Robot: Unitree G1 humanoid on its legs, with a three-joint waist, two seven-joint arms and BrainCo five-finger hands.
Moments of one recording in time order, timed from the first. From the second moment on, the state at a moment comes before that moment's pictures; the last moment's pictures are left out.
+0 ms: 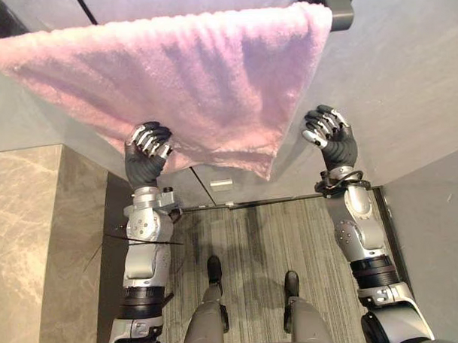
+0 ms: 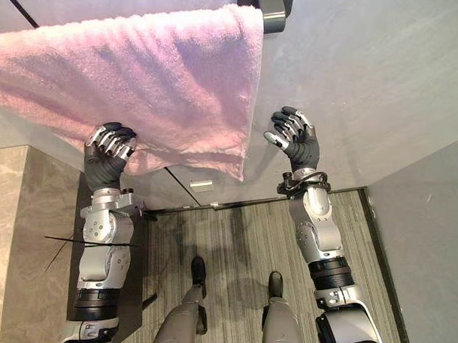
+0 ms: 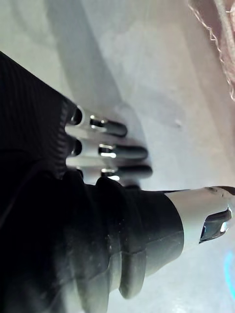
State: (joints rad) left arm -0.23 0.12 0.10 -0.07 -0.29 -0.16 0.23; right arm -0.38 -0.20 0.03 0.10 0.54 -0.15 -0.11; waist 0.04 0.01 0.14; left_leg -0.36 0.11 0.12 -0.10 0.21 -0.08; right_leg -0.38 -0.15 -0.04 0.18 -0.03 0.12
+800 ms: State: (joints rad) left arm 0.18 -0.02 0.17 0.35 -0.15 -0.10 0.13; right arm 0.17 -0.01 -0.15 0.52 0.11 0.00 -0.02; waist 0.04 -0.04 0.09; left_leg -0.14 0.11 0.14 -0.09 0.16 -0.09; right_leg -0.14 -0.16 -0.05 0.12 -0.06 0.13
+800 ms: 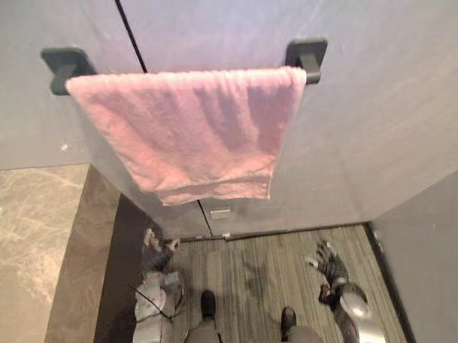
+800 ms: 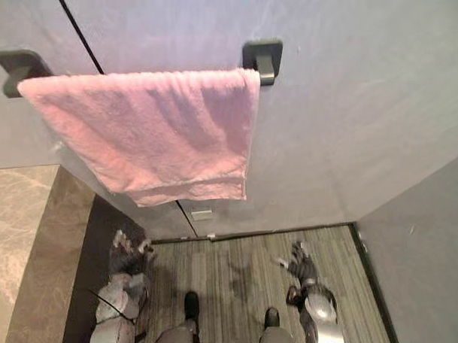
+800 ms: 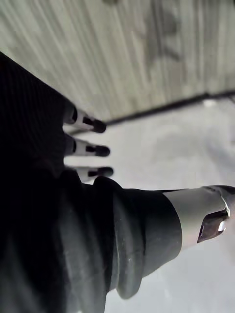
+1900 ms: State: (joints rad) left arm 0.13 0.02 0.23 1.01 -0.07 -0.07 0.13; right arm 0.02 -0.02 -0.14 1.11 -0.22 0.03 -0.06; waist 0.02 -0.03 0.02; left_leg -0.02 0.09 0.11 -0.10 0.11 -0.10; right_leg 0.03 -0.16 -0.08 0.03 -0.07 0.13
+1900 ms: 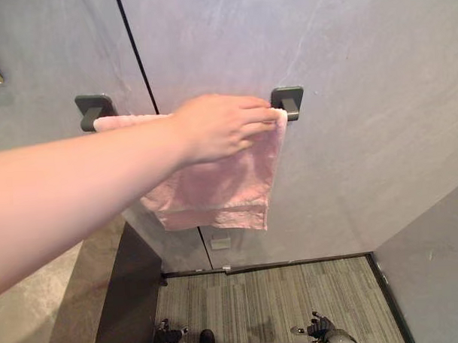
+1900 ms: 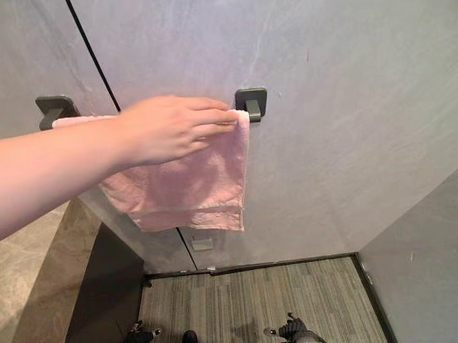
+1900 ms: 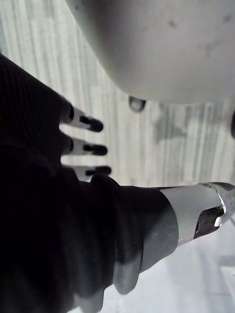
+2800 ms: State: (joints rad) left arm 0.18 0.01 0.08 0.55 0.06 -0.10 0.23; right arm 0.04 -0.02 0.06 0.68 -0.07 -0.05 -0.11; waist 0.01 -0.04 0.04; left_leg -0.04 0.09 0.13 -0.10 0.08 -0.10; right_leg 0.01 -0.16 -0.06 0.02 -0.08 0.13
